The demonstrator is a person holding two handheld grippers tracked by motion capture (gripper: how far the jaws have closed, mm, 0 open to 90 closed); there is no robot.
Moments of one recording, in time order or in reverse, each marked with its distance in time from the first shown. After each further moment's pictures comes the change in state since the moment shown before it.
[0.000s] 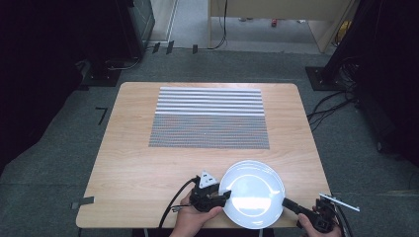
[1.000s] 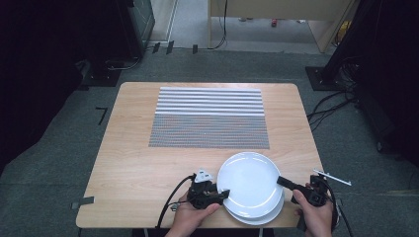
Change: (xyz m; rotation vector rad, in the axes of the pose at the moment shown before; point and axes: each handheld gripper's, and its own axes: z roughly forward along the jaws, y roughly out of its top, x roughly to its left) left arm 0.012 0.004 -0.003 0.024 -0.047 -0.081; right arm 0.012 0.052 0.031 -0.011 0.077 -0.011
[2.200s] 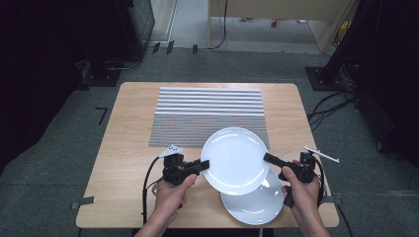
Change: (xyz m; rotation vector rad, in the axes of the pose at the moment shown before) left arm 0.048 0.059 -0.069 -0.220 -0.059 -0.173; right arm 0.049 0.047 0.032 -0.035 0.211 -0.009
